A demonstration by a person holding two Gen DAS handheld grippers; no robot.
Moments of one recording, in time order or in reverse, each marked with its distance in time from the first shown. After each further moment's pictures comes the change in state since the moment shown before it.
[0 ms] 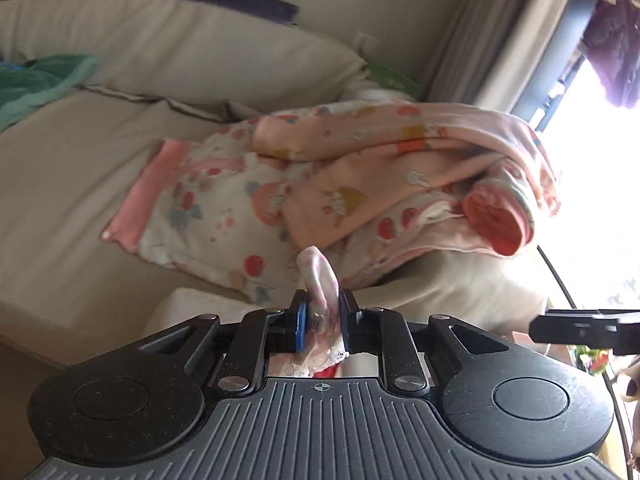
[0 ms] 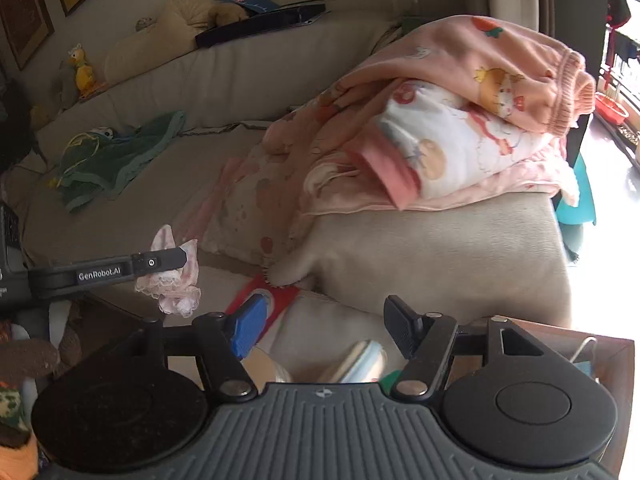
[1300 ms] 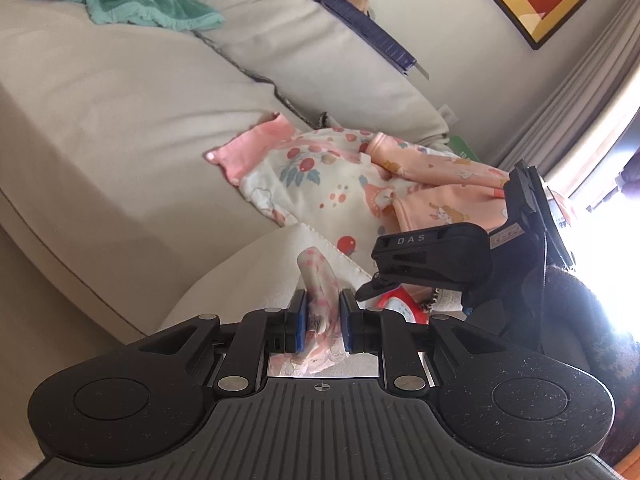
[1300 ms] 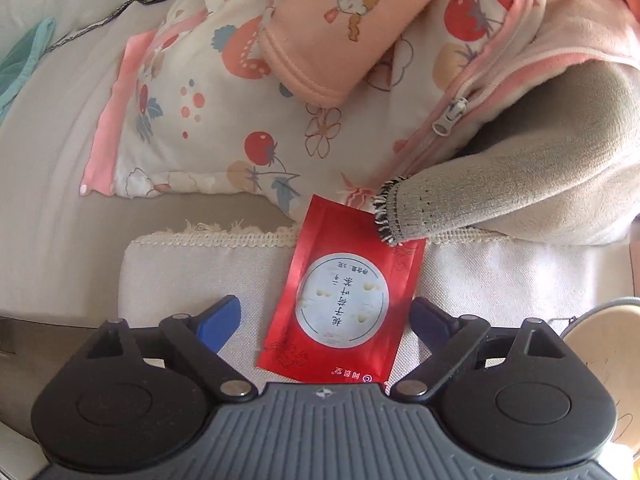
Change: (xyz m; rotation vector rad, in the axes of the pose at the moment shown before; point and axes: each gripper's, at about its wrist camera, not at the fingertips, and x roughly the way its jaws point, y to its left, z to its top) left arm -0.006 0.118 -0.103 -0.332 -0.165 -0.024; right arm 0.231 0.096 -0.004 0.197 0.280 -0.358
